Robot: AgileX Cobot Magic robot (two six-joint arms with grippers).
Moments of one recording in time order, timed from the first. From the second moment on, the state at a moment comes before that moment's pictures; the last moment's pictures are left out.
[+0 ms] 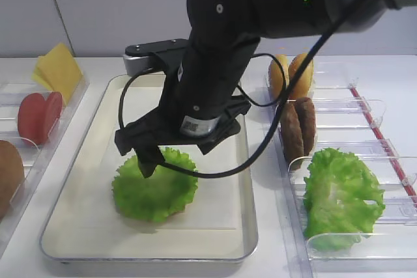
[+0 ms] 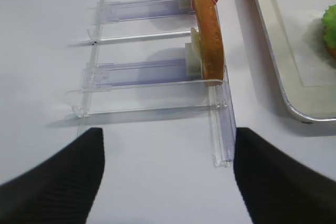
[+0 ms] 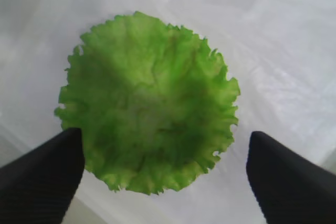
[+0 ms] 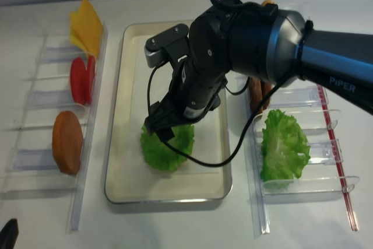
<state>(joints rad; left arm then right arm) -0.04 0.04 -0.48 0.10 1.17 -0.05 0.80 1.84 -1.36 0.18 0.84 0.11</state>
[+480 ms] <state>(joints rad) -0.04 0.04 -0.48 0.10 1.17 -0.05 0.80 1.70 -1.45 0.08 1.03 0.04</state>
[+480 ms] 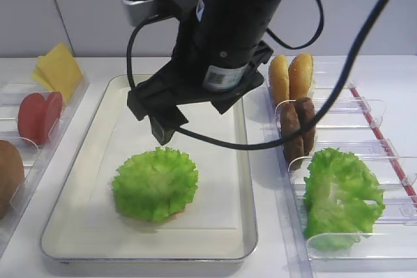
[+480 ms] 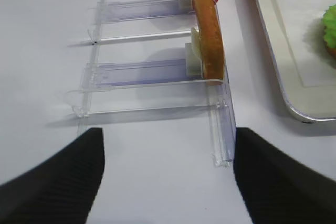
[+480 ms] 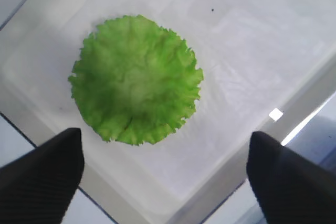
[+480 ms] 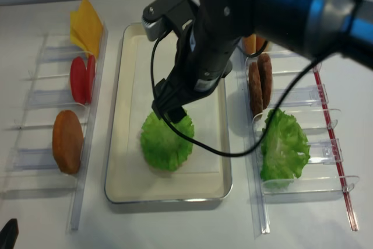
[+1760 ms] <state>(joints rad) -0.04 0.04 -0.48 0.10 1.17 -0.05 0.73 1.09 -1.22 0.02 1.19 0.05</state>
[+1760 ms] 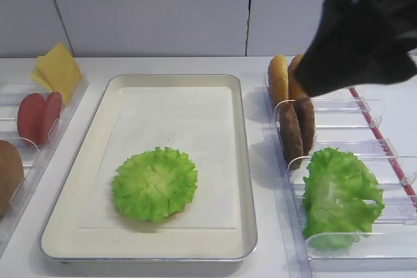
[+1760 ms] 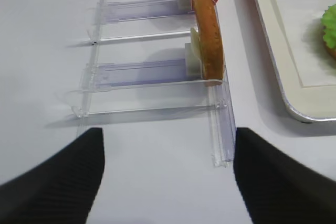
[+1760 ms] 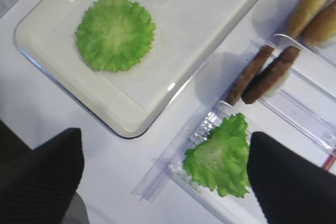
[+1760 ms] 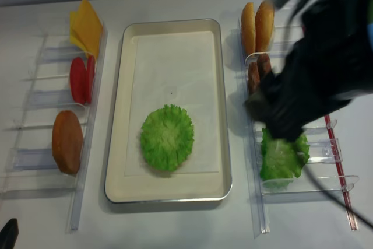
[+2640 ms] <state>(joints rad) -0.04 0.04 -0.48 0.10 1.17 -0.05 0.32 0.32 -0.73 0.09 1.27 -0.06</state>
